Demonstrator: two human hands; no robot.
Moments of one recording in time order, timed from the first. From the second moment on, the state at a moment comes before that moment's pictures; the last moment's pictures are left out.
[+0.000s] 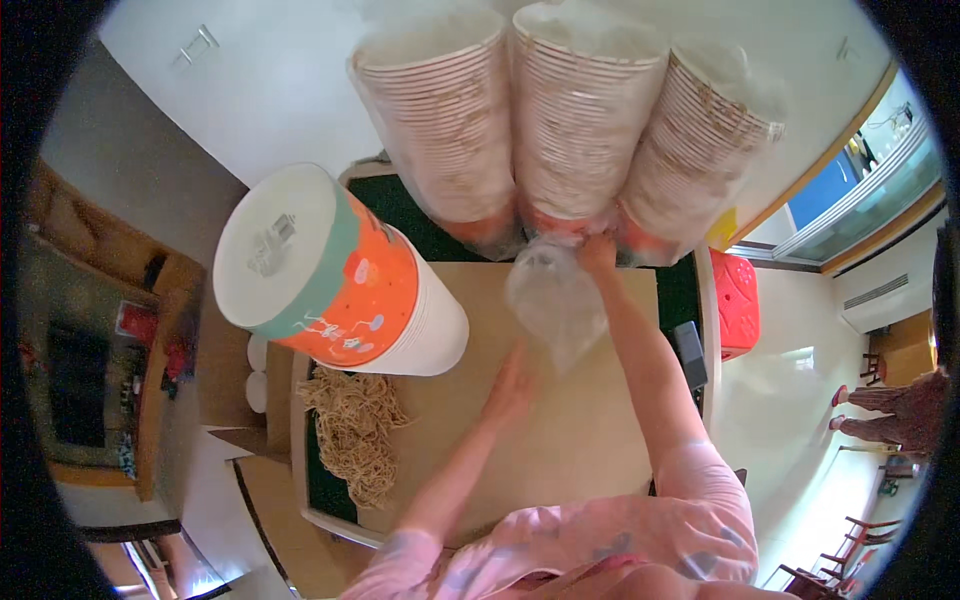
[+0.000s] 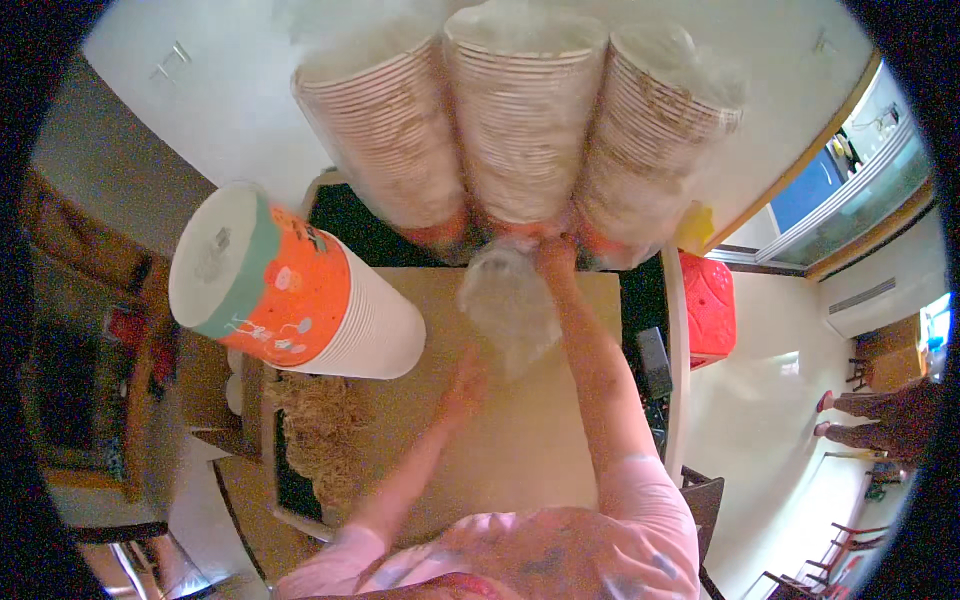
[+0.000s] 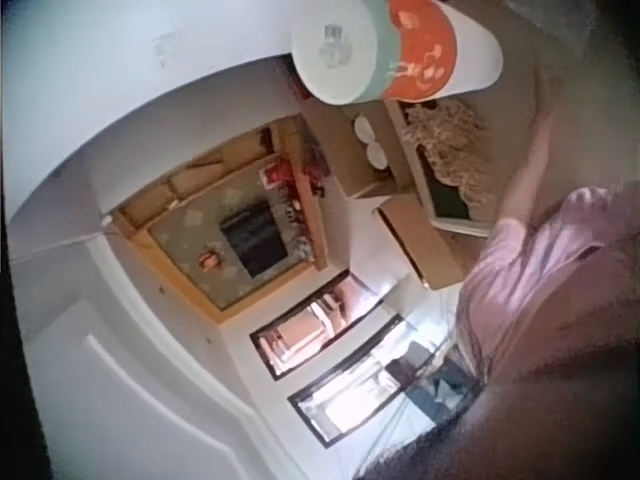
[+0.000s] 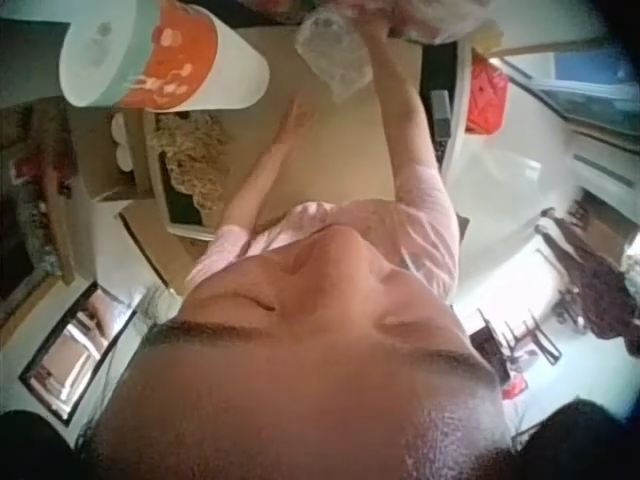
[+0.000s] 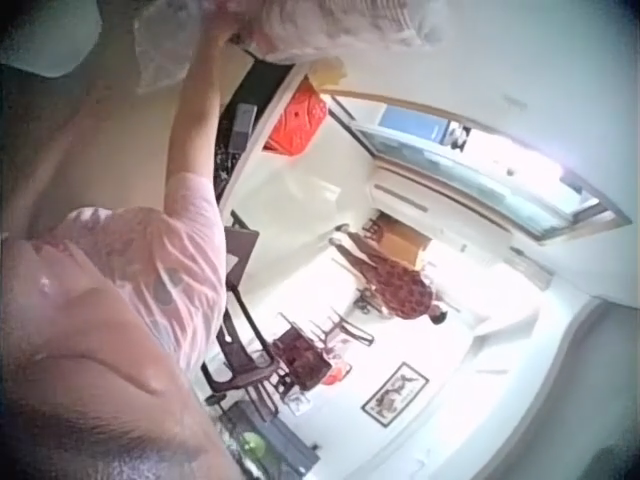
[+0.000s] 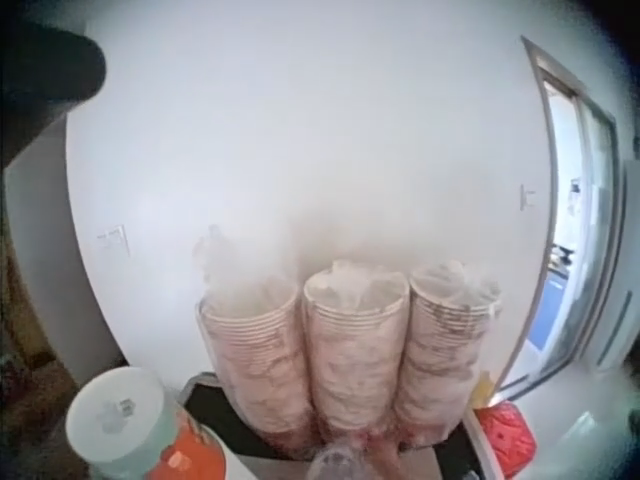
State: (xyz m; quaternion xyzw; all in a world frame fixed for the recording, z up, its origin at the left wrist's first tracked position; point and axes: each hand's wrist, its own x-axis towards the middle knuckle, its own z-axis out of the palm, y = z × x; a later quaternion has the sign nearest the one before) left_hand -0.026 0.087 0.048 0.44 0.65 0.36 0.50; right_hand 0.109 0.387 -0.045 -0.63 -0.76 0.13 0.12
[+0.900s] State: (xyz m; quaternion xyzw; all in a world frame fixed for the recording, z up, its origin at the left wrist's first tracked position) left_hand 0.060 0.157 0.062 0.55 0.55 0.44 0.46; right_hand 0.200 0.446 -0.081 -0.51 -0.64 0.45 0.35
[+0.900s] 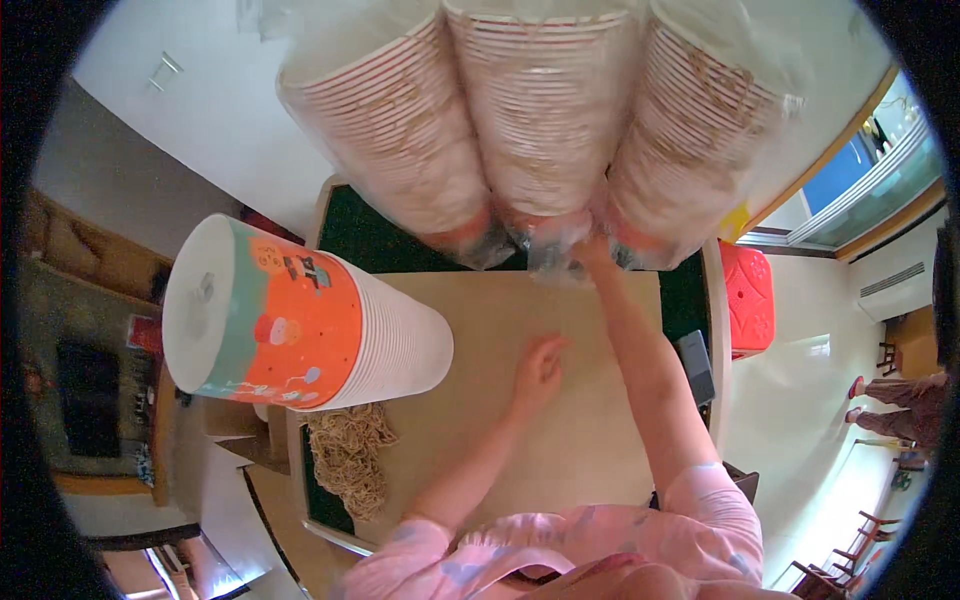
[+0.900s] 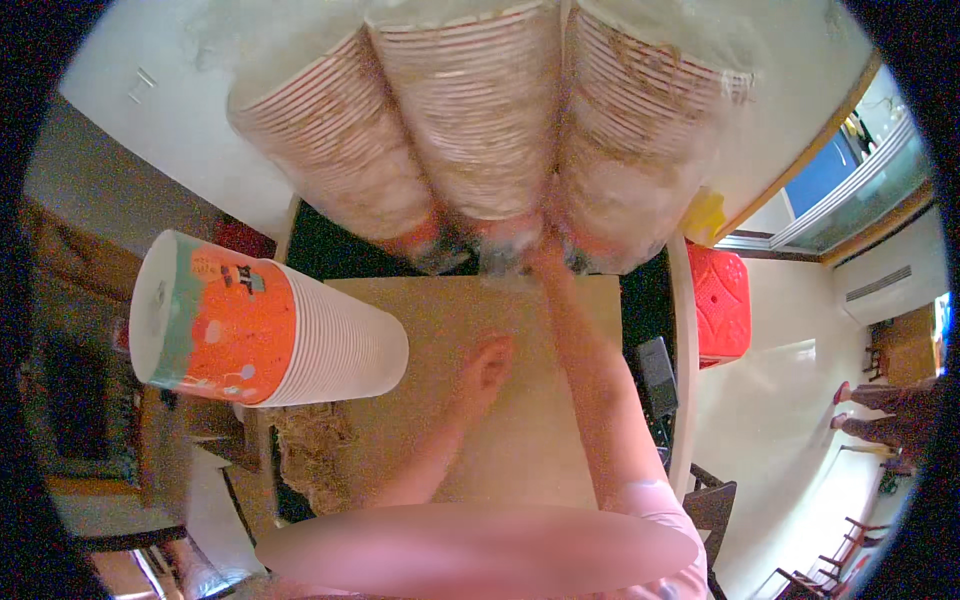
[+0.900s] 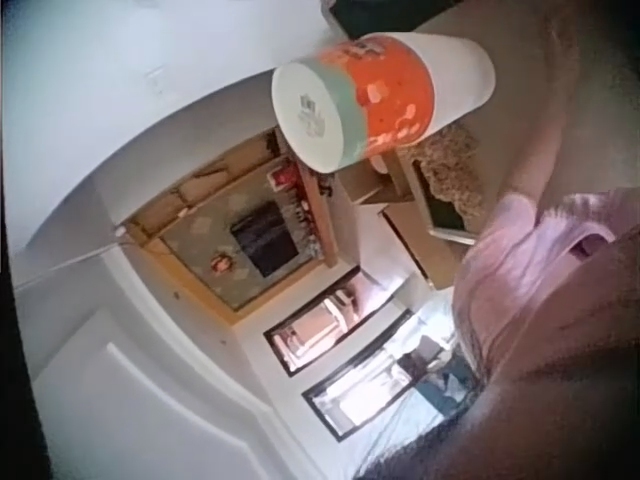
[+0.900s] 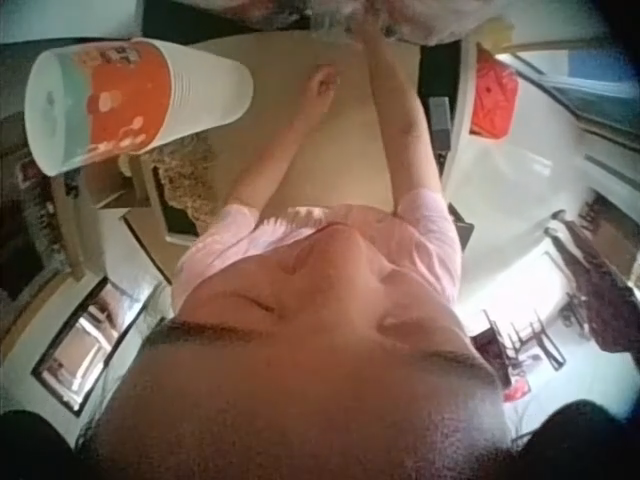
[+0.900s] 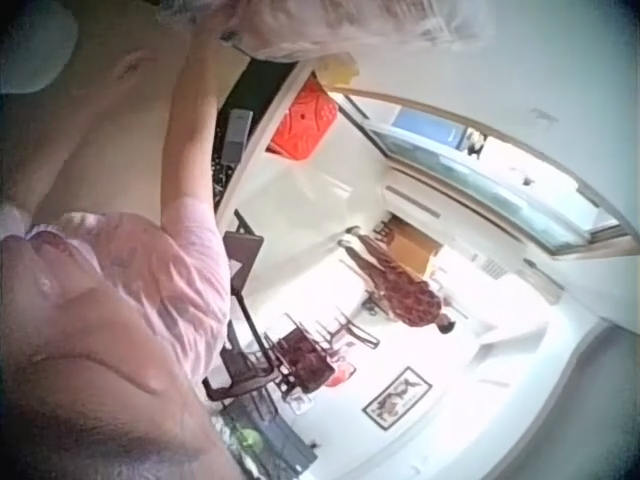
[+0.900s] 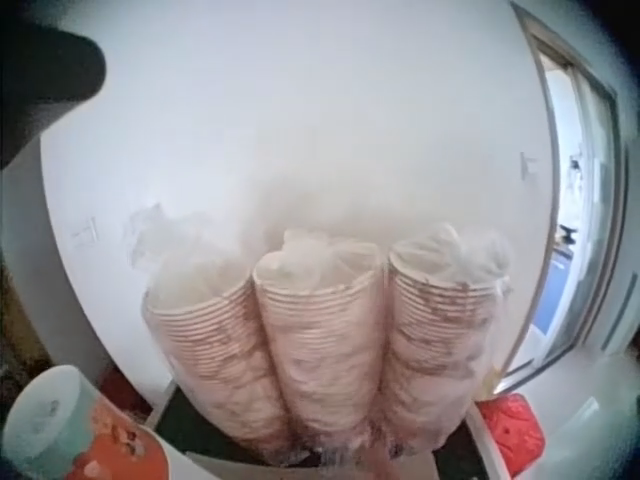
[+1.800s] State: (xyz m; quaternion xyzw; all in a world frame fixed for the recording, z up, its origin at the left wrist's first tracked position) left_hand 0.091 0.180 0.067 0.63 0.55 0.44 0.32; right_hand 0.270 0.389 -0.060 -0.57 -0.80 0.10 0.16
